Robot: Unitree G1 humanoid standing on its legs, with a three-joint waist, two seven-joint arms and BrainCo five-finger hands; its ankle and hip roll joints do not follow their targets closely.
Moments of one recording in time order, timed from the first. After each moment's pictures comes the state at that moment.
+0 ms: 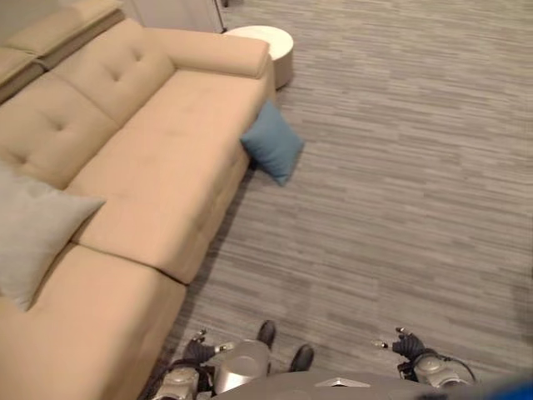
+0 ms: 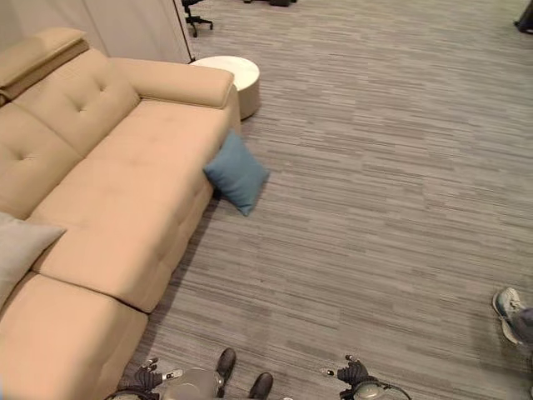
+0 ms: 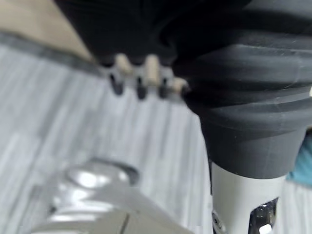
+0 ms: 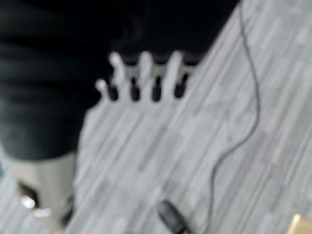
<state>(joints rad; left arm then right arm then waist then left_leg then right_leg) 0.02 0.22 -0.12 1.20 -0.18 -0.14 0.09 -0.09 -0.25 0.25 1.29 0.07 -0.08 -0.10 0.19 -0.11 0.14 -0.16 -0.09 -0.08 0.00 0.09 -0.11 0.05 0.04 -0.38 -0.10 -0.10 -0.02</state>
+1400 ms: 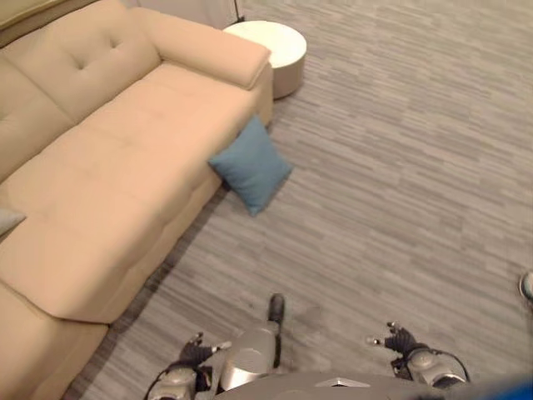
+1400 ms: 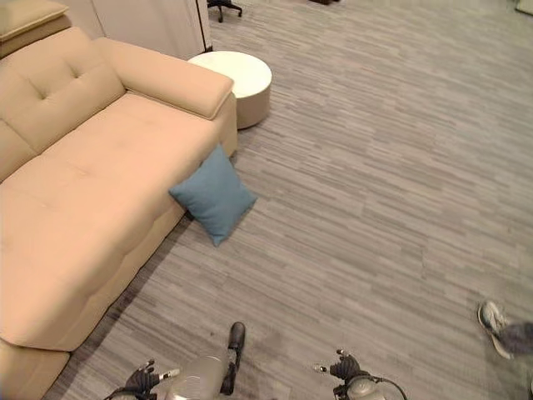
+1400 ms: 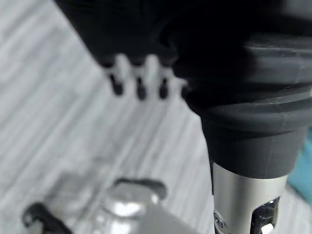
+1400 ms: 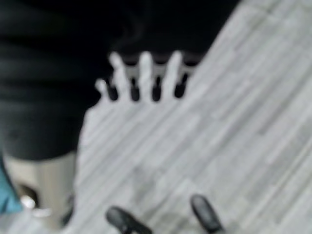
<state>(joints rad) 0.03 0.26 -0.08 1.24 -0.24 -0.13 0.08 -0.08 -0.20 0.29 1.28 0.05 -0.08 -0.08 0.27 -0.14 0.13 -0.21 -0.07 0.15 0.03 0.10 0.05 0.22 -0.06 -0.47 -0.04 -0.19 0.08</state>
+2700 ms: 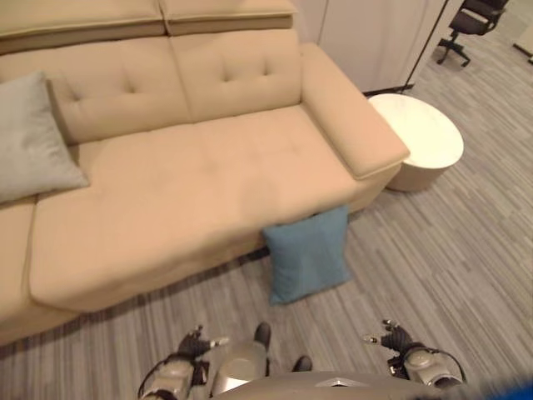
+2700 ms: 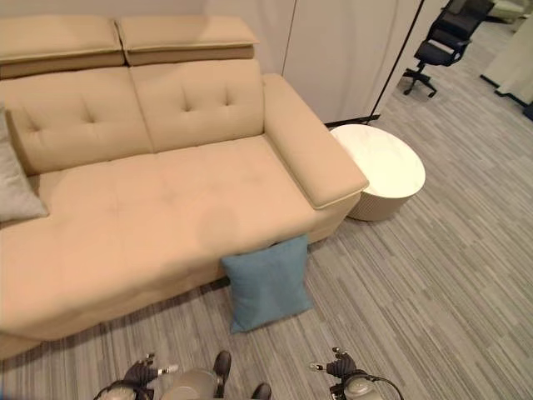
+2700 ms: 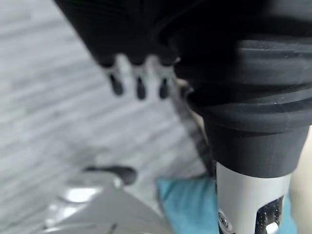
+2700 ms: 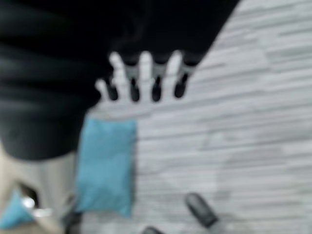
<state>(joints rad) -0.02 0.26 -0.17 1.22 -0.20 -0.12 0.07 -0.10 -0.24 0.30 1.20 0.07 -0.08 -0.09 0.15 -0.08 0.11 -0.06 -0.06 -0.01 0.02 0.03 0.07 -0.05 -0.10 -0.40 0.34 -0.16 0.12</state>
